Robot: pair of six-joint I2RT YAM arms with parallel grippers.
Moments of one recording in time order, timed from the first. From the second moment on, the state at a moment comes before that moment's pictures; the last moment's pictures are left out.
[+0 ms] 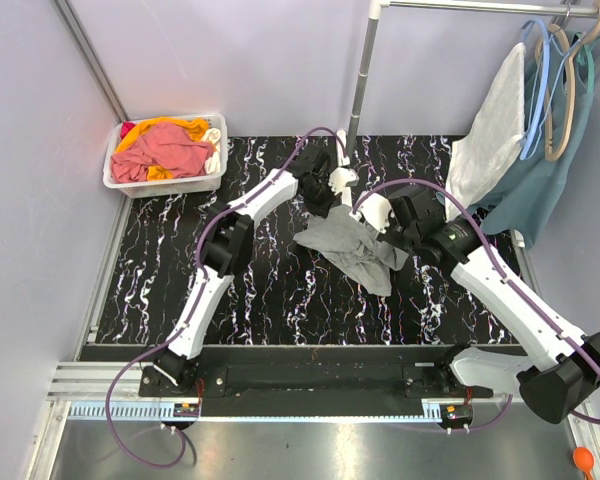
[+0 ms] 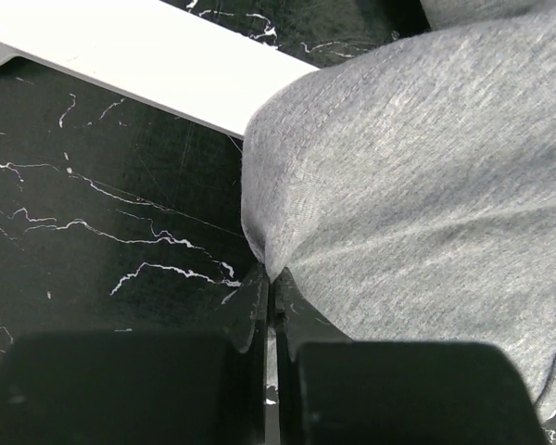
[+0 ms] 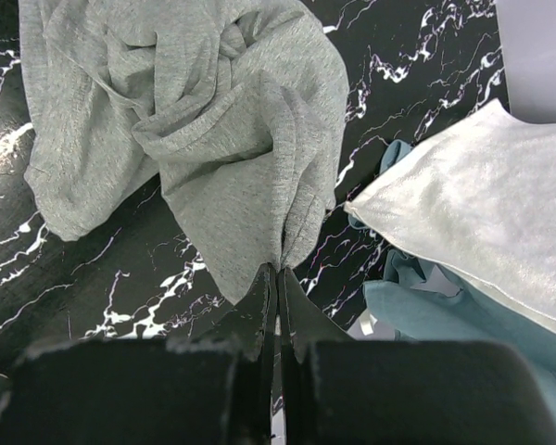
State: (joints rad) left arm -0.55 2.54 2.26 -0.79 0.41 0.51; right arm 0.58 1.17 1.18 -0.84 0.28 -0.63
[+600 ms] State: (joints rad) left arm -0.56 2.06 2.11 -0.77 0.07 0.46; right arm 0.27 1.34 1.37 -0.62 0.32 -0.61
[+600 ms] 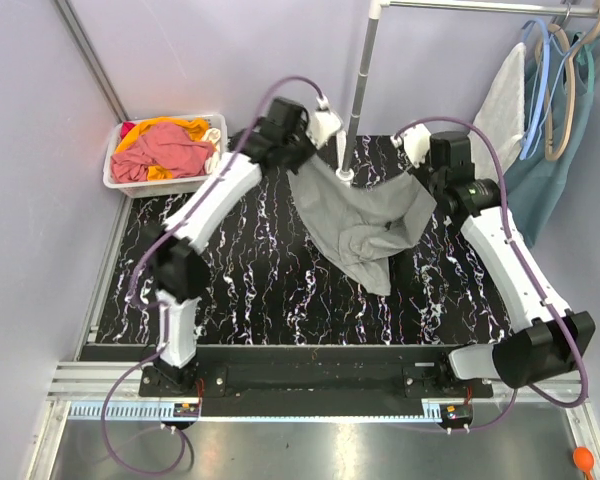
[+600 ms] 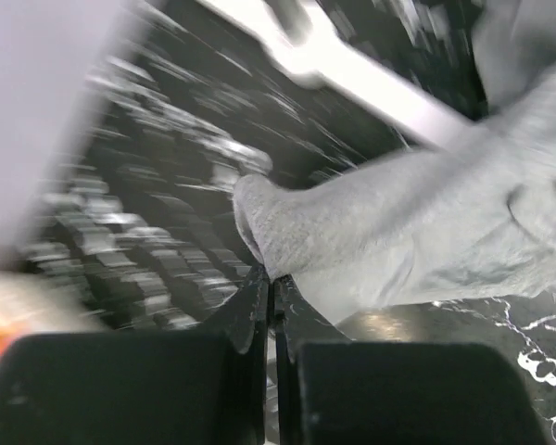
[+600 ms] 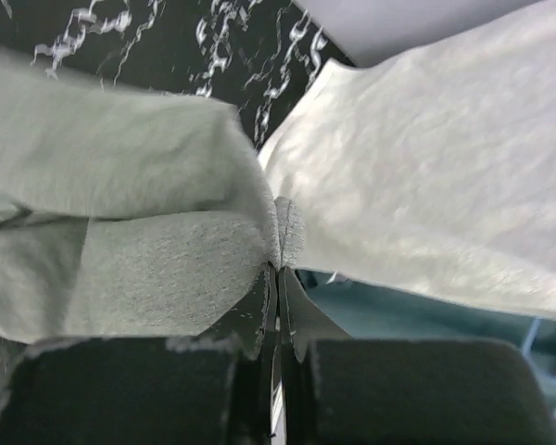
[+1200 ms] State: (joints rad) left arm -0.57 1.60 2.13 -0.67 -0.20 0.55; right arm 0.27 1.52 1.91 -0.62 0.36 -0.73
